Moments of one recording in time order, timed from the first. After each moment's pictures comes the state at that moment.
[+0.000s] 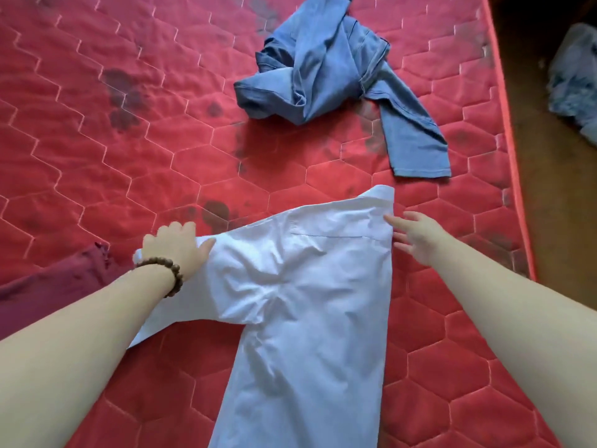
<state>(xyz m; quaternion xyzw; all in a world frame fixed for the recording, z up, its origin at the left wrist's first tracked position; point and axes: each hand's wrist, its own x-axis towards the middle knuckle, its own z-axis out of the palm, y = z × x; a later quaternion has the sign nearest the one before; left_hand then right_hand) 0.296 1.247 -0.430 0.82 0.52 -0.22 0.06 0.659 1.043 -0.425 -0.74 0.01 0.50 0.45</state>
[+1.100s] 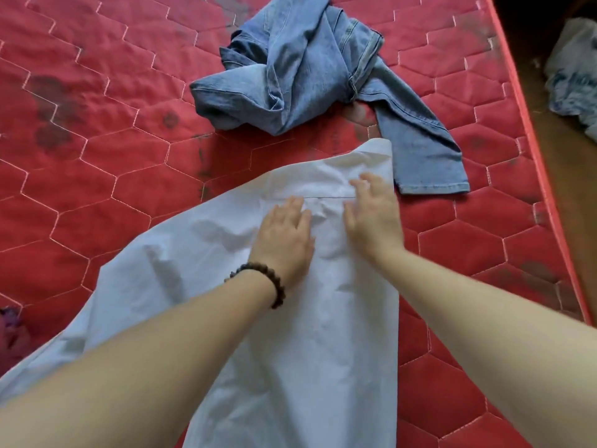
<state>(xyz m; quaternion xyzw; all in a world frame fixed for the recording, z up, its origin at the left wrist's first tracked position) 0.502 1.215 -0.490 0.94 0.31 -0.07 0.10 0.652 1.144 -0.481 -0.87 -0.46 0.06 0.17</state>
